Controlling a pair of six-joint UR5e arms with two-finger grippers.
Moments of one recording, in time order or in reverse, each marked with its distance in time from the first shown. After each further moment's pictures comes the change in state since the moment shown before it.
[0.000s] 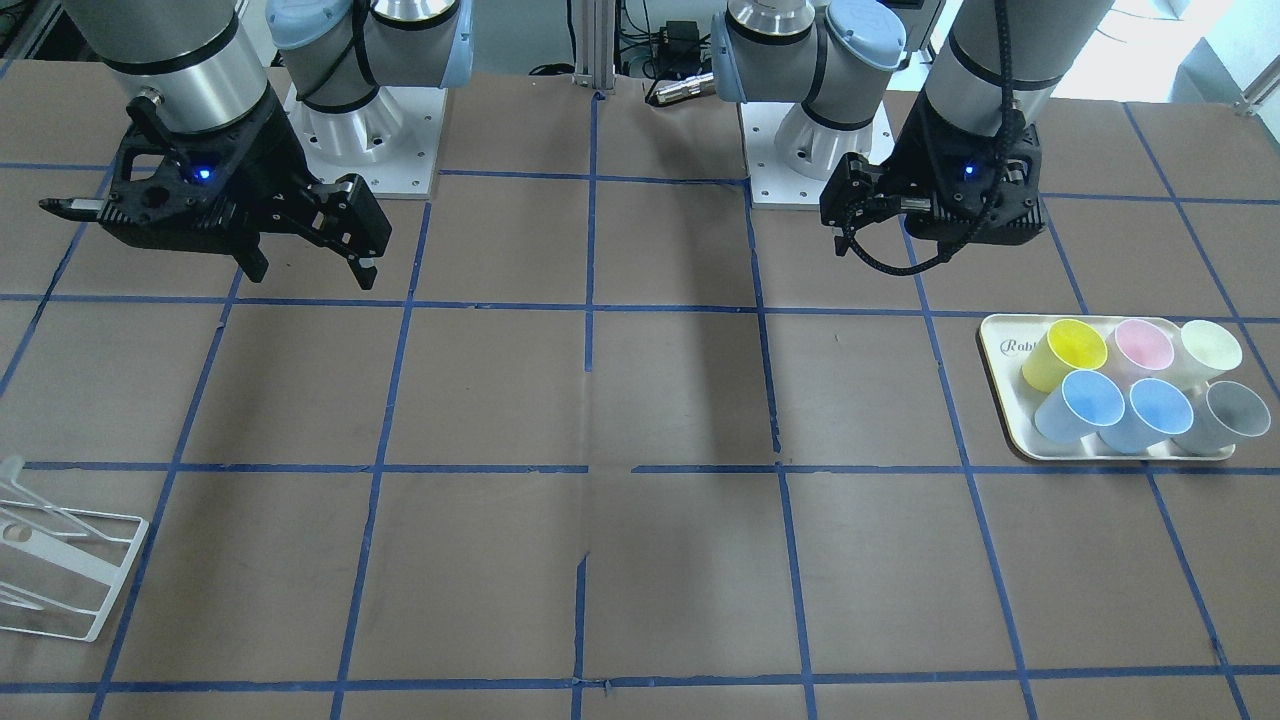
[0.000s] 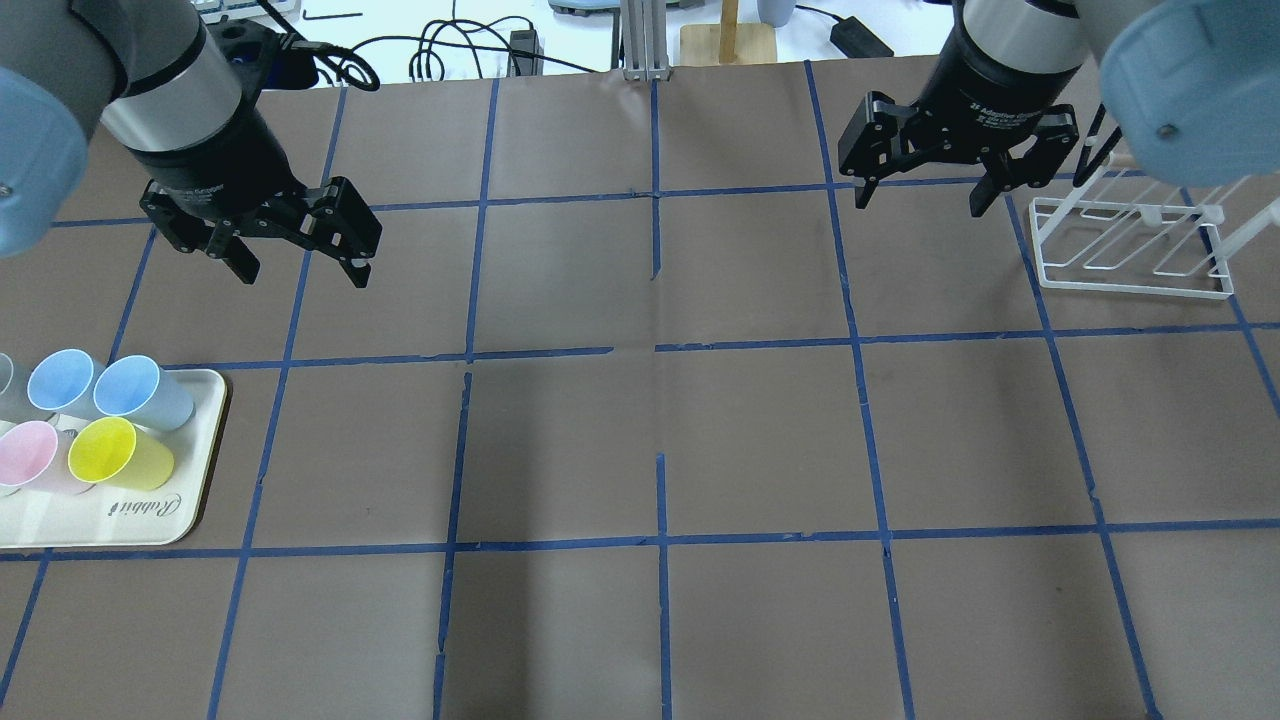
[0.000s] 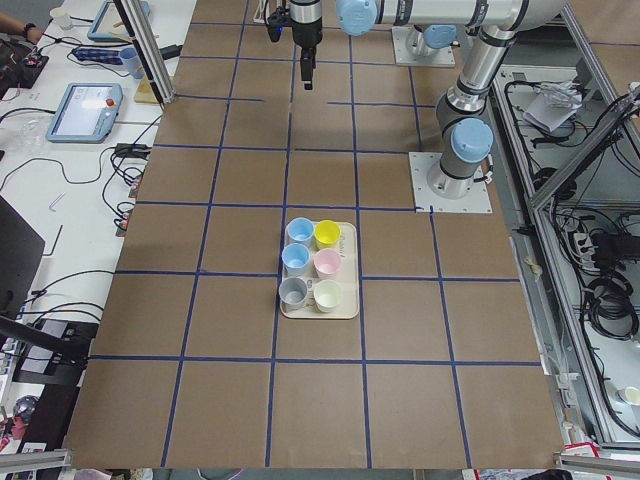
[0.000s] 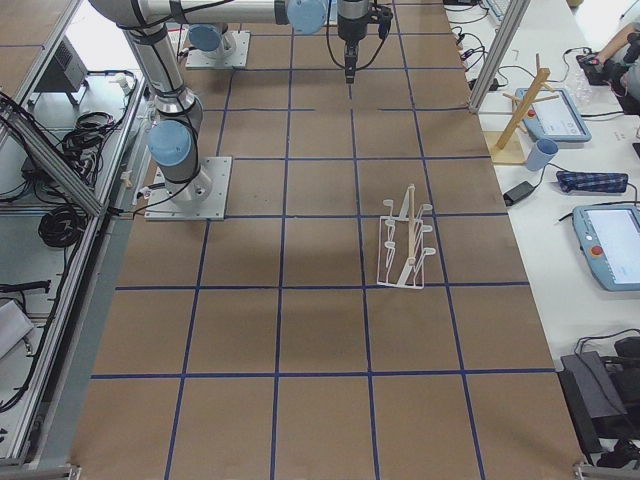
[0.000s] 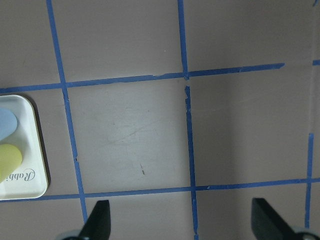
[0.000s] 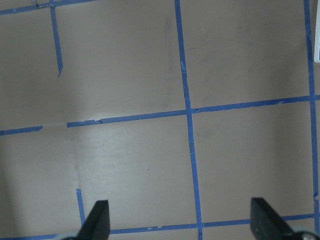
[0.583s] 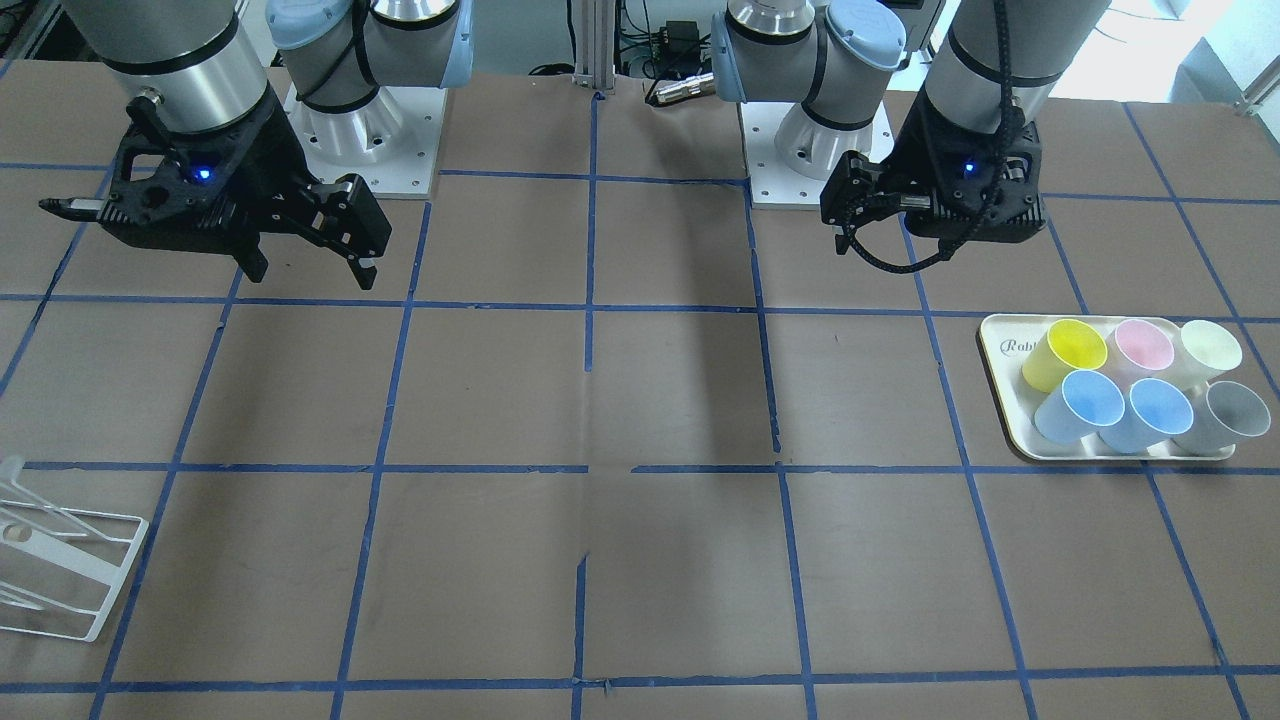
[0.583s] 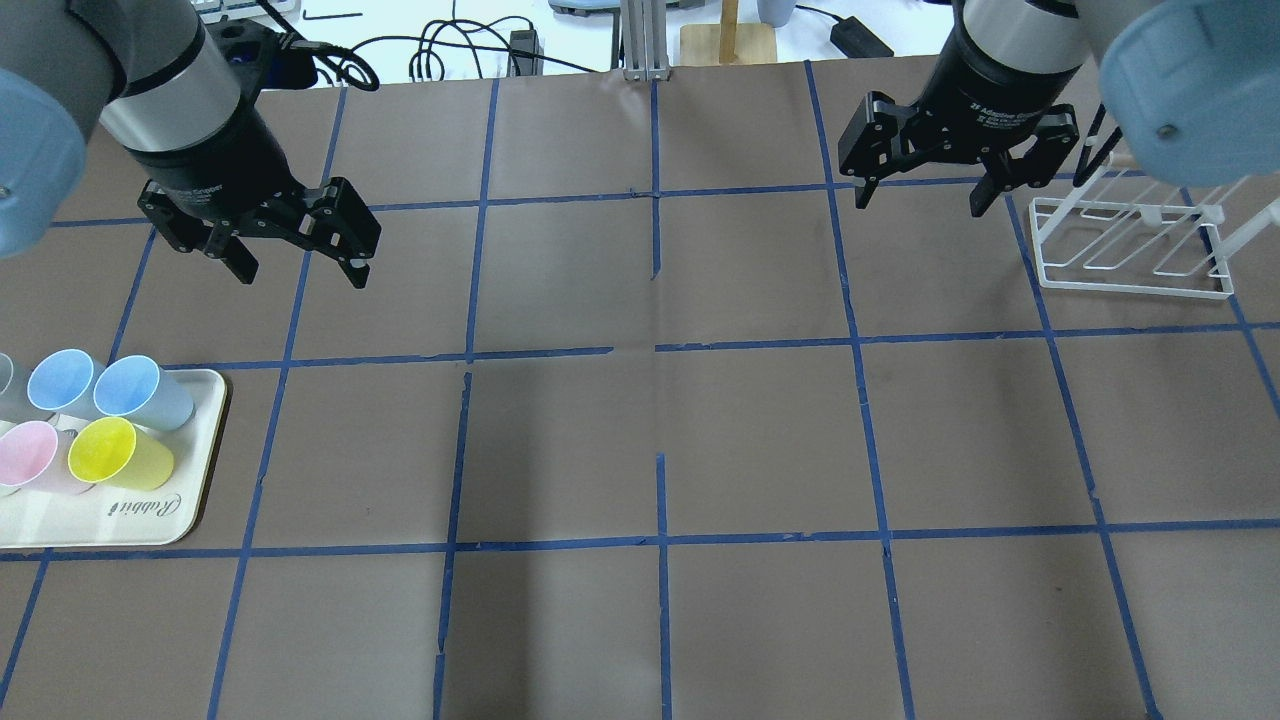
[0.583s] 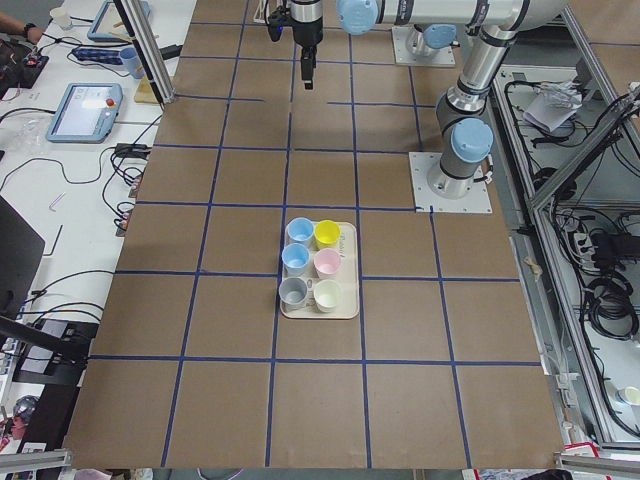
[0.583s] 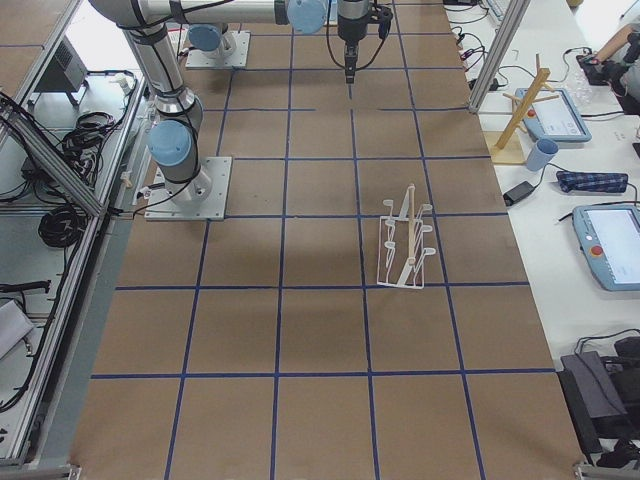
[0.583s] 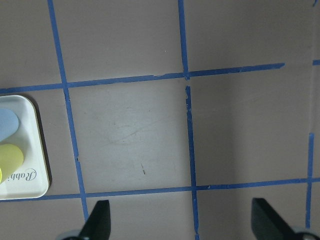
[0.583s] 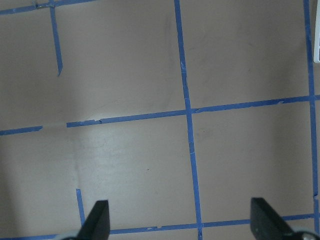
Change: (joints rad) left arm -0.002 0.000 0.000 -0.001 0.006 -0.001; right arm 0.000 0.000 0.000 0.000 -0.001 0.000
